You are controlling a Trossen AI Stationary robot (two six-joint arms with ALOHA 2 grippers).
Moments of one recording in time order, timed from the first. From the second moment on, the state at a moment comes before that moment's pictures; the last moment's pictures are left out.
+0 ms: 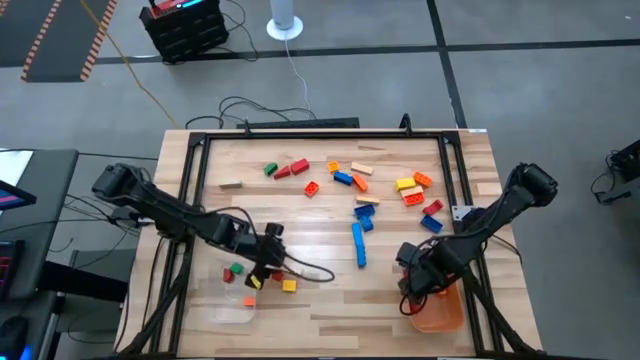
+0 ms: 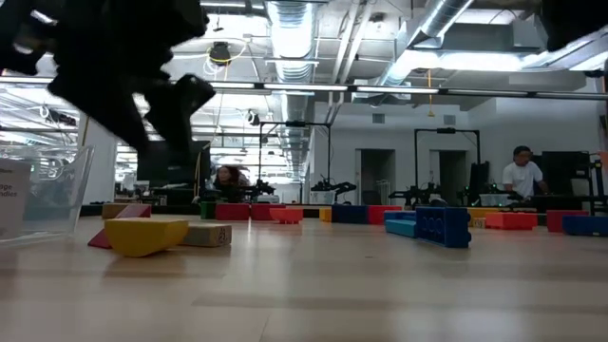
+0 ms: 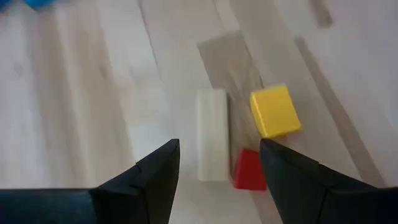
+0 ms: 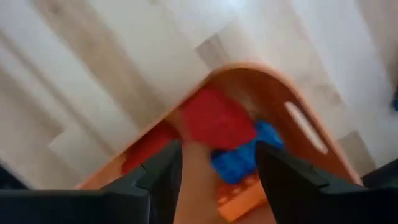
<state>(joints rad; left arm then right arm) -0.34 1.44 0.84 -0.31 -0.10 0.02 0.67 1.47 1.09 -1.14 0.04 1.28</state>
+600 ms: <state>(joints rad) -0.33 1.60 0.97 -0.50 -0.10 -0.31 0.63 1.47 1.29 -1.09 0.58 1.09</state>
